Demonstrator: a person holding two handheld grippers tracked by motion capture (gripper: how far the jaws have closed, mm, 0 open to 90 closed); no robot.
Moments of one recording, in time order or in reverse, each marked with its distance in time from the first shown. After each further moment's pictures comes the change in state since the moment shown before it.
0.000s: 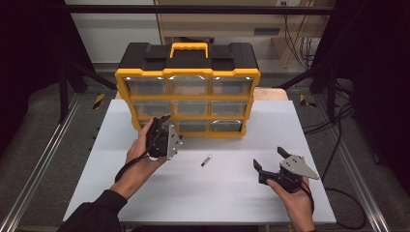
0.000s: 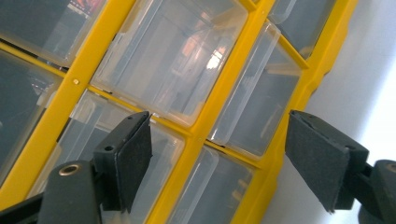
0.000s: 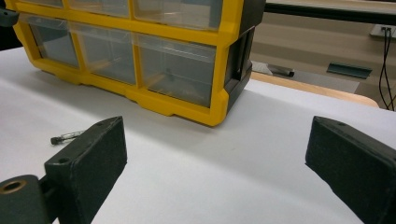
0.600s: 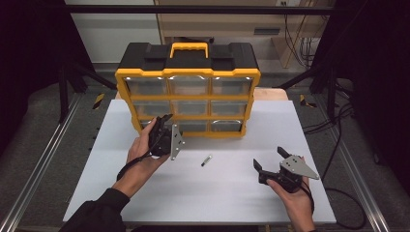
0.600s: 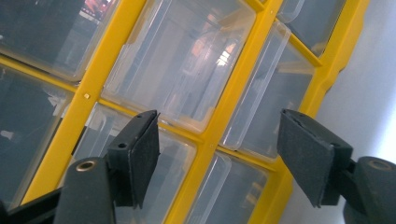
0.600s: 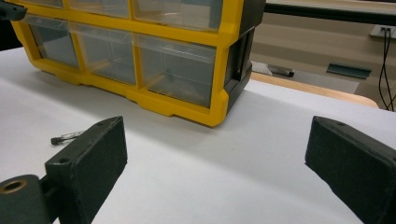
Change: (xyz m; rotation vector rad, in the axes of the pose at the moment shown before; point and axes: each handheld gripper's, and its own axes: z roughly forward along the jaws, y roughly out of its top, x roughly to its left) left arm -0.002 0.005 0.003 0.011 0.043 0.062; right arm 0.000 0.000 0.000 -0.001 -0.001 -0.002
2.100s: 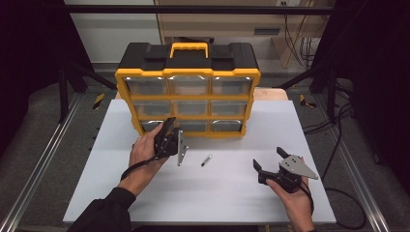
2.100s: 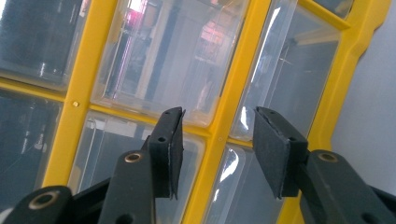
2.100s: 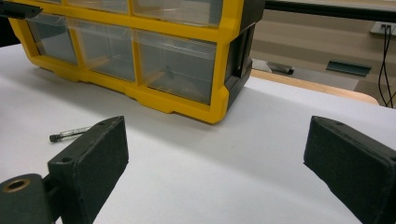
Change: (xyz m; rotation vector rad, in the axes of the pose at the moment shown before) left arm -0.019 -0.006 0.015 0.050 0.118 0.174; right arm 0.001 -0.001 0.001 0.012 -0.001 -0.002
